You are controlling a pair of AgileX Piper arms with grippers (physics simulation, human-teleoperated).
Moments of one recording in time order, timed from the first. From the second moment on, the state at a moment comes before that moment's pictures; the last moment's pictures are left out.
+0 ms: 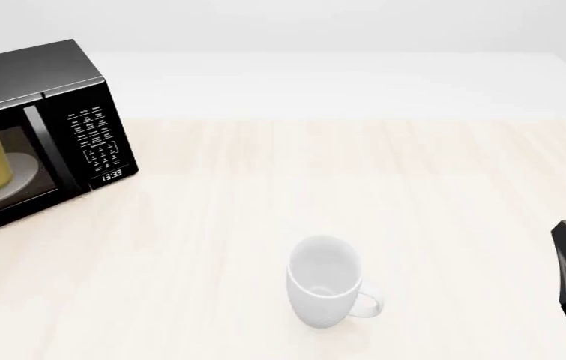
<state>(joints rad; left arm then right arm) 0.58 1.56 -0.65 -0.22 -0.18 0.00 0.01 0.00 0.00 0.00</state>
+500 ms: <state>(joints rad) 0.56 1.45 -0.61 -0.20 -0.20 0.00 0.01 0.00 0.00 0.00</state>
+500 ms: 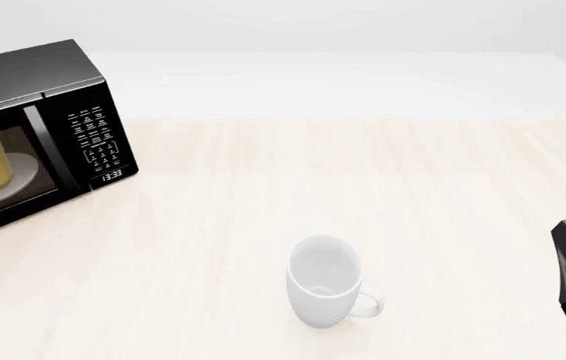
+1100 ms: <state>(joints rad) 0.53 1.27 -0.57 -0.14 -0.20 0.00 0.01 0.00 0.00 0.00</state>
